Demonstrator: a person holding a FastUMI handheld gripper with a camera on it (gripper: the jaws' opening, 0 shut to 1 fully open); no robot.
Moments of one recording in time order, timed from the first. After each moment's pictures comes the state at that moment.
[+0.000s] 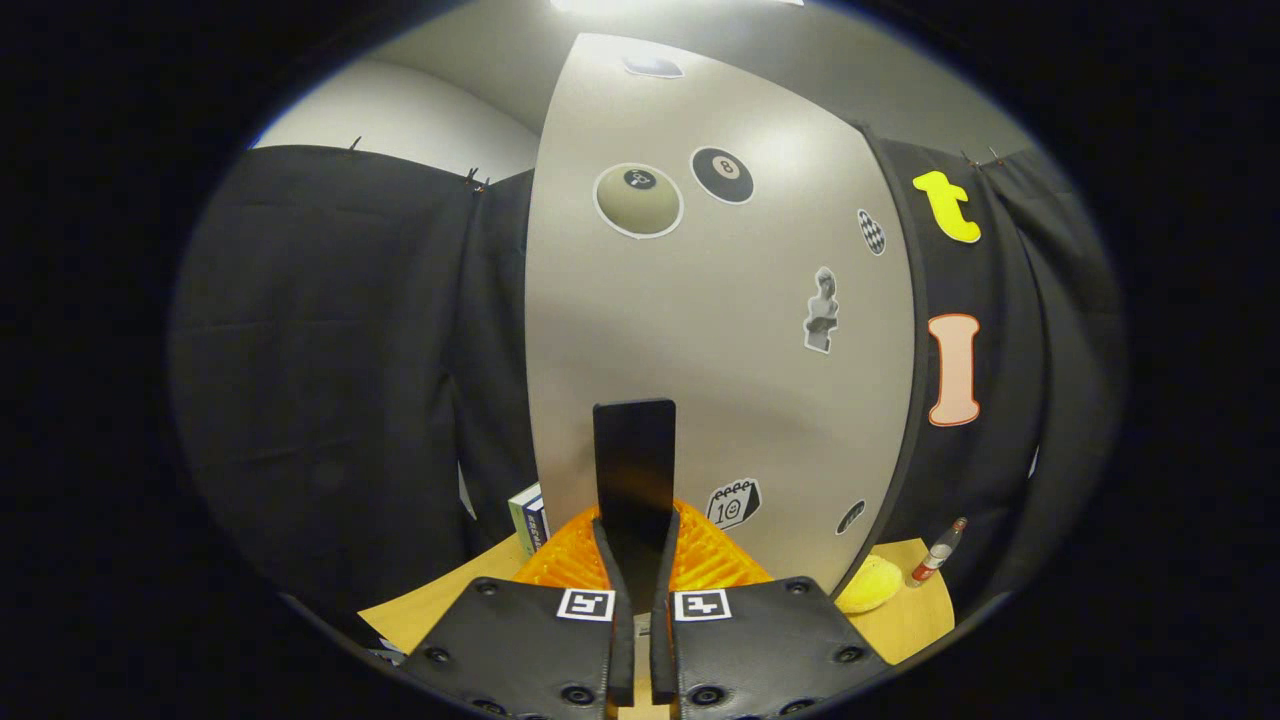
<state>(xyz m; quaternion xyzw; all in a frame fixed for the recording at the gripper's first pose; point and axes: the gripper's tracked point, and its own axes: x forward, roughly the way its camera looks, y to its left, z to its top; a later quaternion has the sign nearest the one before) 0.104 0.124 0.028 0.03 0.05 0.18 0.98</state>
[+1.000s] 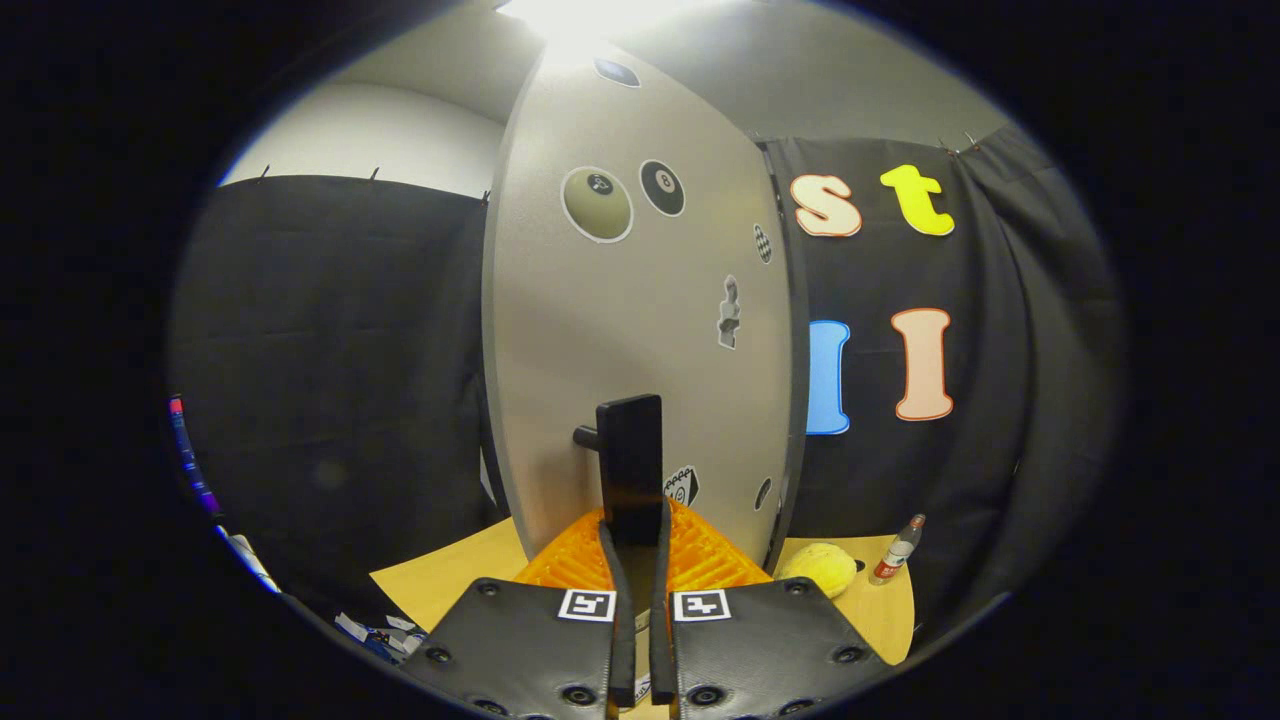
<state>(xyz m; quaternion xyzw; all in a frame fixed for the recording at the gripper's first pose) 0.053 -0.009 0.015 0.05 0.05 0.22 0.97</state>
